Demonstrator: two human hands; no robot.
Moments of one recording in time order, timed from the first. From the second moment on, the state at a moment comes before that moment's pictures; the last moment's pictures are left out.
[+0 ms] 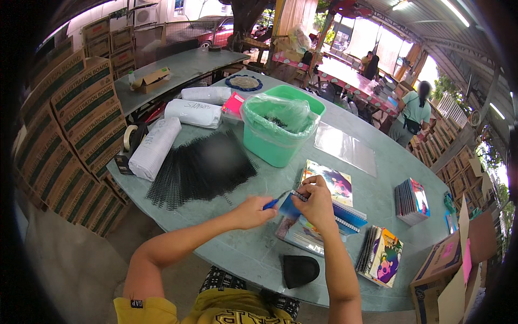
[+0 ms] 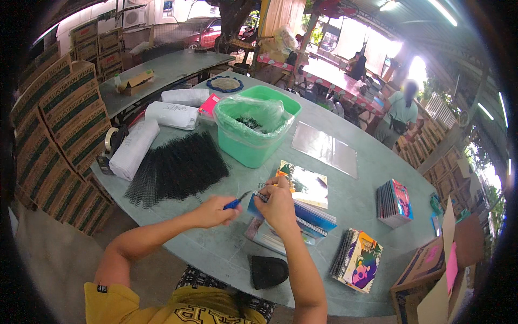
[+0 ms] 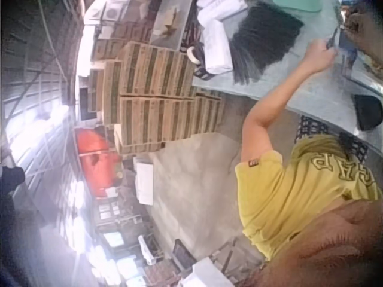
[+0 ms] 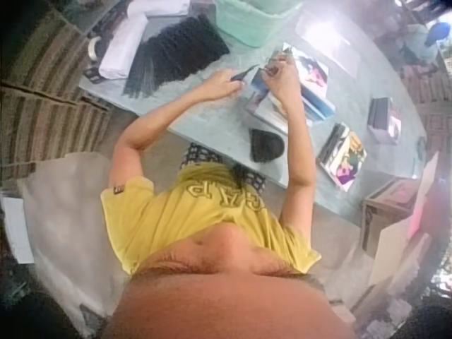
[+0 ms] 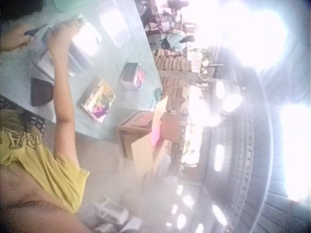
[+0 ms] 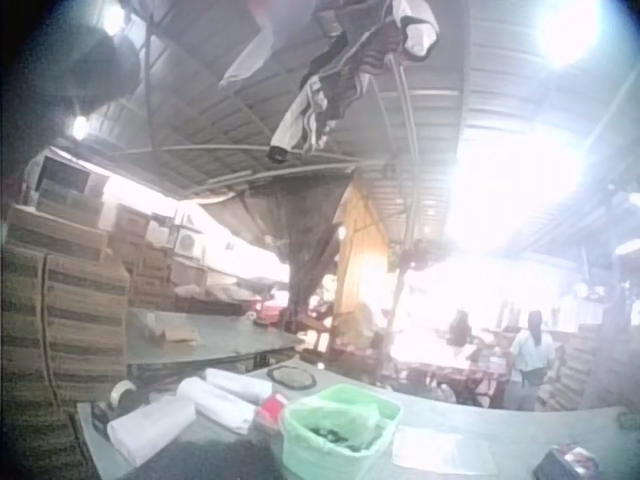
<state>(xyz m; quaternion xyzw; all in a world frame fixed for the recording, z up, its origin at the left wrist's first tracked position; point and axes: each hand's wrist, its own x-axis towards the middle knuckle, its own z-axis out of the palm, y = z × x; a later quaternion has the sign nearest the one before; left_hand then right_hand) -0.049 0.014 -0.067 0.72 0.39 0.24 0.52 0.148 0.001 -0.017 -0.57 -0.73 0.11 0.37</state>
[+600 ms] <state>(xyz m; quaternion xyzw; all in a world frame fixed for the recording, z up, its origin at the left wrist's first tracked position) -0.023 0.025 -0.023 0.66 0.39 0.37 0.51 0.128 -0.031 -0.023 -0.49 -0.80 0.03 0.36</state>
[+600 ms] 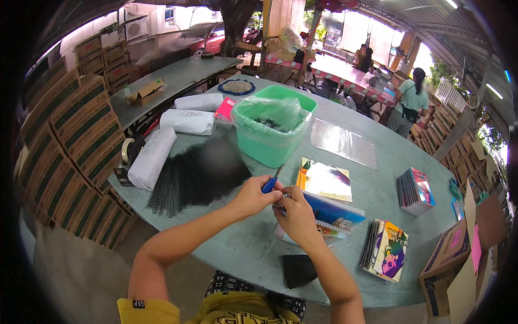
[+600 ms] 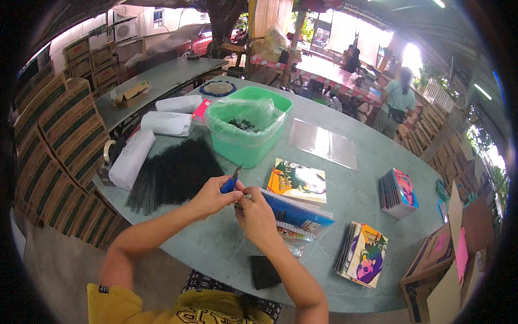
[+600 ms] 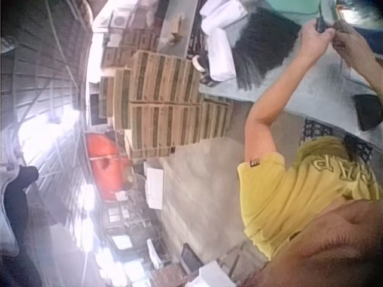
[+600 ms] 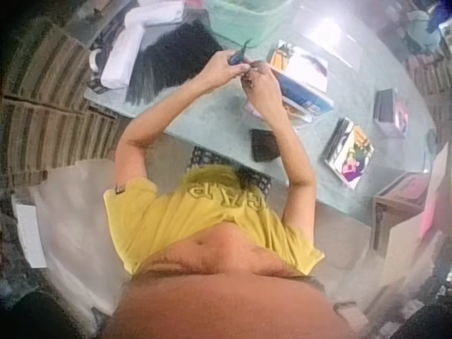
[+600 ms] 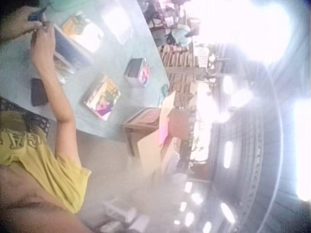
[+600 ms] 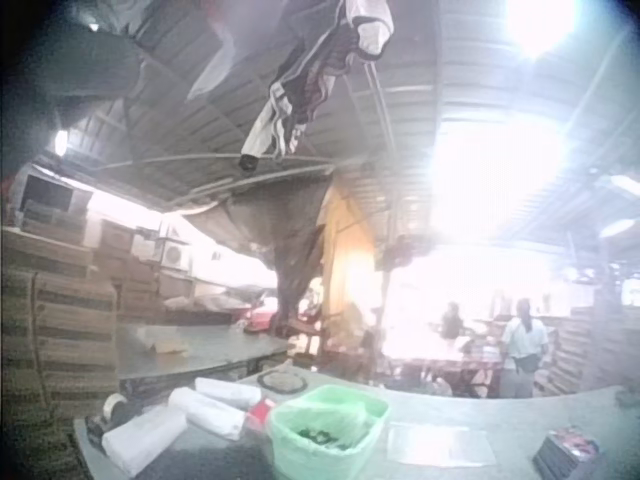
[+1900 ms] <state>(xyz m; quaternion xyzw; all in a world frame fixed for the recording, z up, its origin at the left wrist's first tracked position) -0.034 -0.027 -0.174 0.80 0.52 0.29 0.07 0.311 -0.105 -0.083 -0.65 -0.48 0.16 0.56</state>
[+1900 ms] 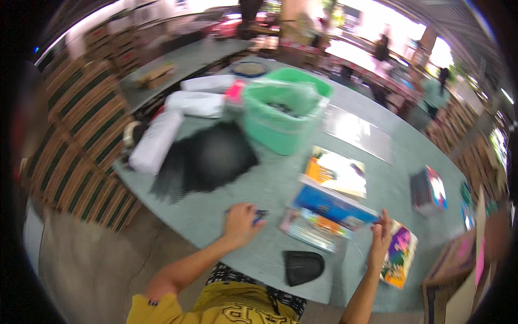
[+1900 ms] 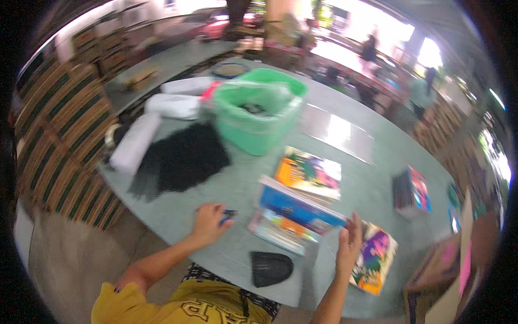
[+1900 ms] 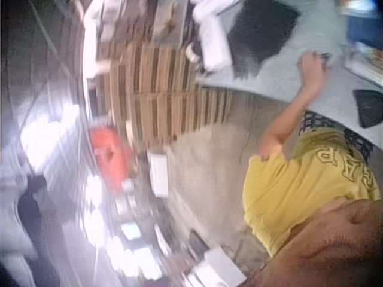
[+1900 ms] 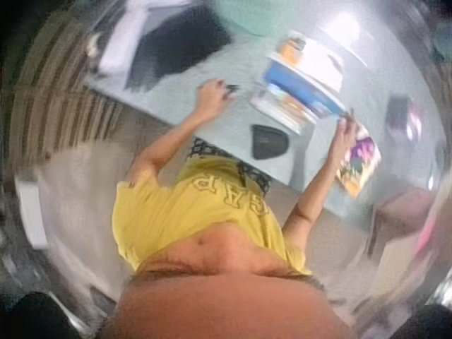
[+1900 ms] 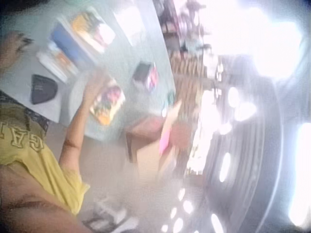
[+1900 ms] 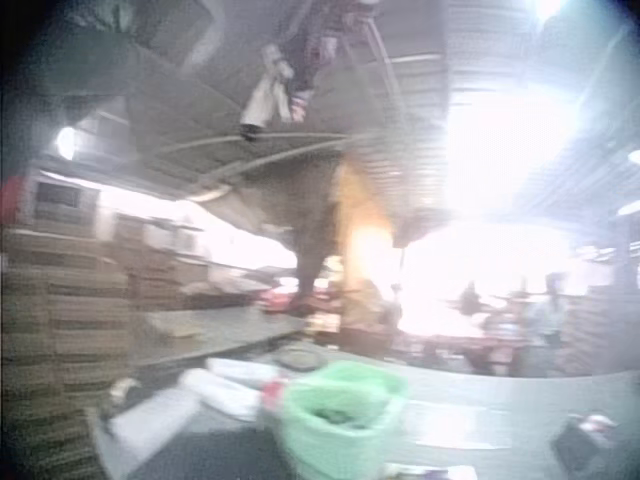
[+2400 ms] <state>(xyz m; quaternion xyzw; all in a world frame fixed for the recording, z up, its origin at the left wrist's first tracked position) -0.258 0.131 -0.185 0.51 0.85 0.14 -0.05 0.258 -0.044 -0.099 -0.63 -0.37 0.03 0.68</state>
